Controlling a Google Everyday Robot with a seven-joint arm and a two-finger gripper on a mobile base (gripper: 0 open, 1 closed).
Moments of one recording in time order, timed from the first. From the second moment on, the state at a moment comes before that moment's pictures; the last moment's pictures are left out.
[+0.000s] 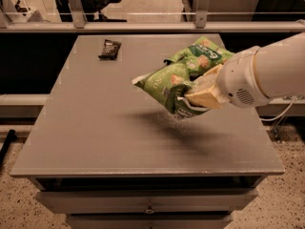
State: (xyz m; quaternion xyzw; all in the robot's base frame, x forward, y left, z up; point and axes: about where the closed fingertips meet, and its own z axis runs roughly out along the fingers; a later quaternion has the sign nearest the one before) arm 0.465 -0.104 0.934 -0.49 0.77 0.11 0.40
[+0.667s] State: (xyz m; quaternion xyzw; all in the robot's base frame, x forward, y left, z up) arm 0.551 -0.225 0.939 -0.46 0.78 0.04 0.41
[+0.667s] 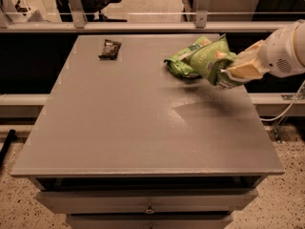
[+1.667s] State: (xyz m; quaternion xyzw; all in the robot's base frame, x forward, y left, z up) arm 0.597 -0.304 0.905 -0.47 0.81 0.01 0.36
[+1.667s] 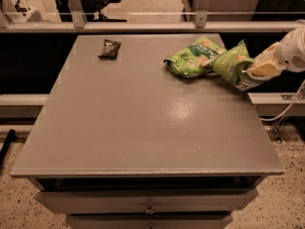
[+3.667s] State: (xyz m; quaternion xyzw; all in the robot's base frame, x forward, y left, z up) arm 0.627 -0.244 0.889 -0.47 0.78 0.08 0.41
